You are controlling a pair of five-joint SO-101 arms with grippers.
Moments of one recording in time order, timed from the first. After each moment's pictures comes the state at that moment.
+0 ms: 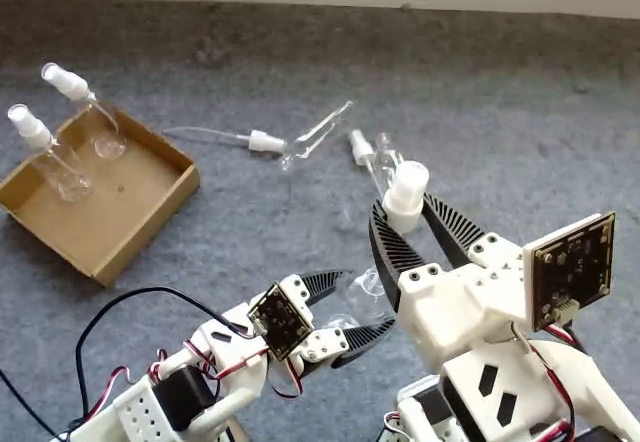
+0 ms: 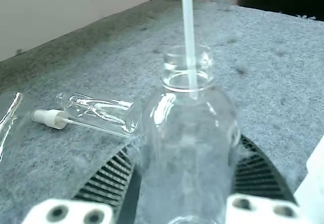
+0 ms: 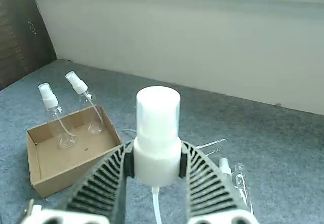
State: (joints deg) left arm 49.6 -103.6 95.9 31.0 4.6; right arm -28.0 -70.4 13.7 78.0 -2.4
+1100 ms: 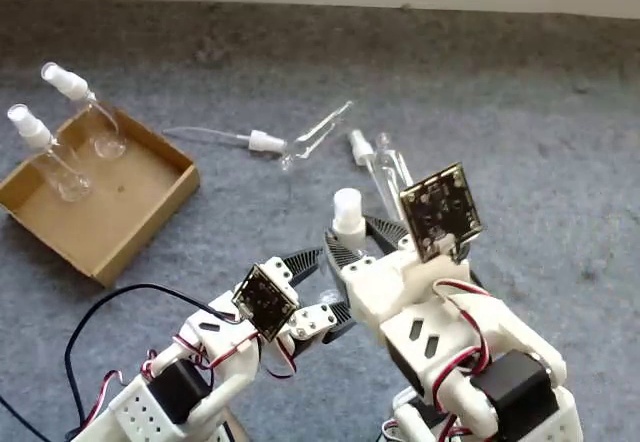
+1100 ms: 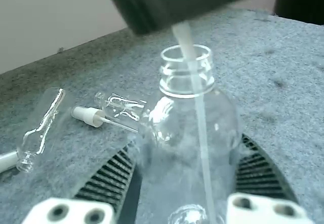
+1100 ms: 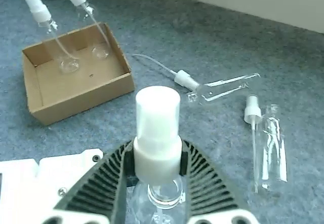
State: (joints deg) left arm 41.5 -103.6 95.9 29.0 4.6; right arm -36.1 -73.1 35.6 73.2 -2.5
